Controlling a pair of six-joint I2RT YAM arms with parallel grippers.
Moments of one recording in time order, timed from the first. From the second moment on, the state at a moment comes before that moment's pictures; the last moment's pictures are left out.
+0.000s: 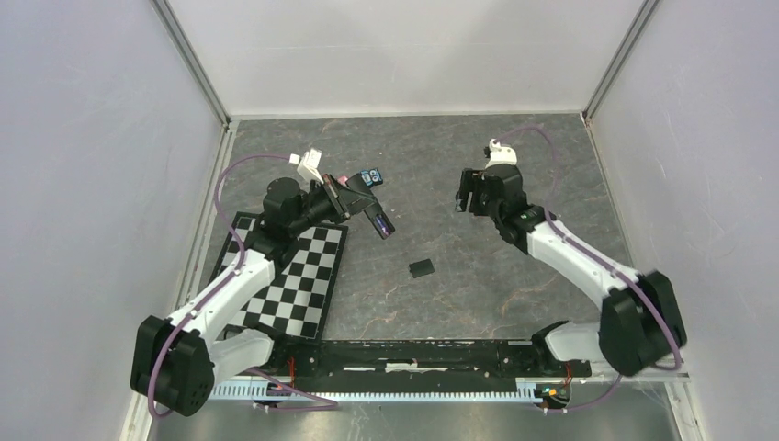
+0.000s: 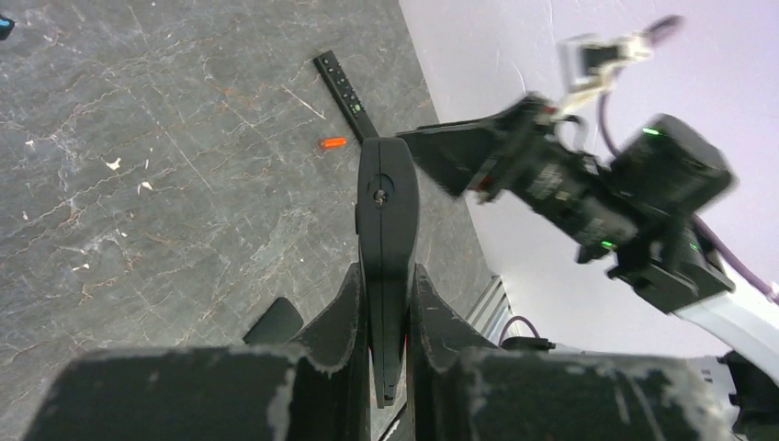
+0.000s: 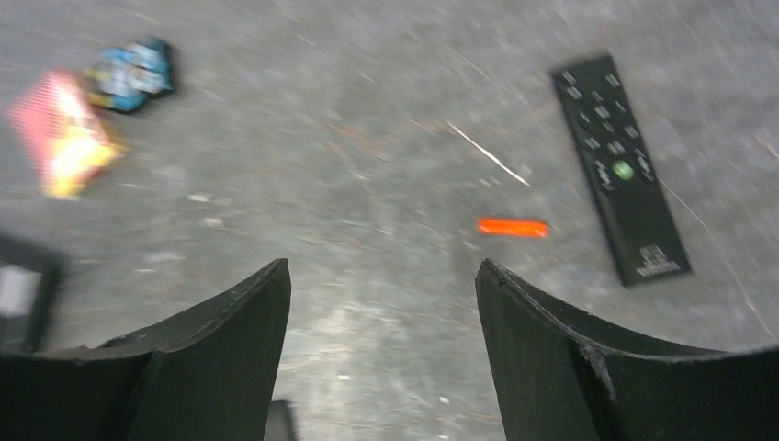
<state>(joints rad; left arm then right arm) -0.38 1.11 0.68 0.25 0.47 -0.87 0.45 1.26 0.84 -0.06 0.17 0.37</state>
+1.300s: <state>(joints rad) -0.38 1.05 0.65 0.29 0.51 -0.84 0.38 1.84 1.07 -0.27 0.57 0.76</state>
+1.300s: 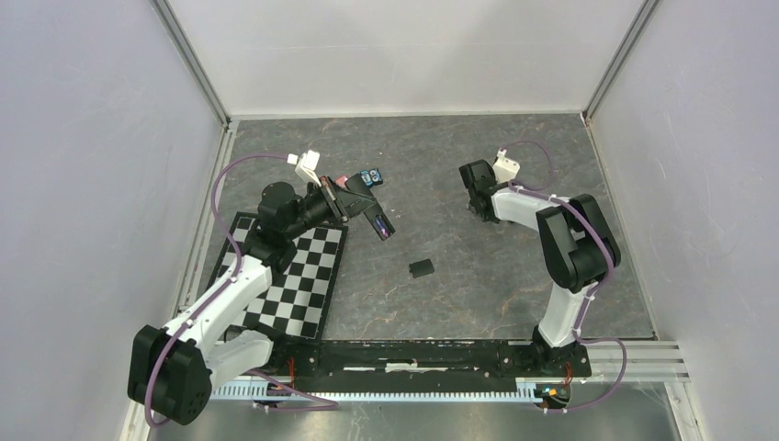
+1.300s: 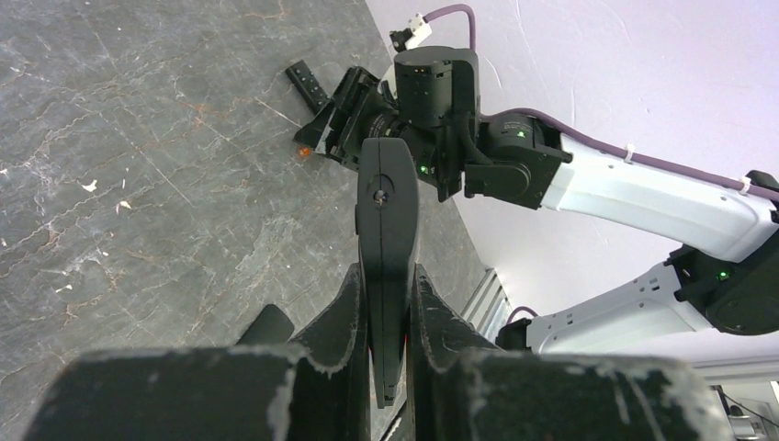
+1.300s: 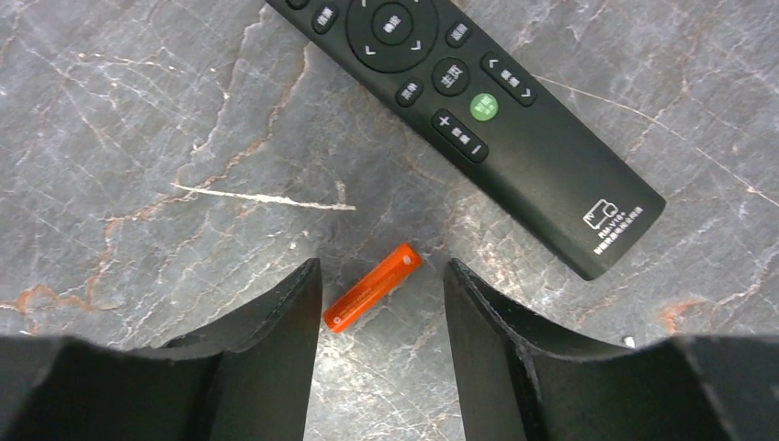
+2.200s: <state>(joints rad) -0.38 1.03 0.65 0.29 0.51 -0.84 0.40 1.73 0.93 -0.13 0.16 0.32</state>
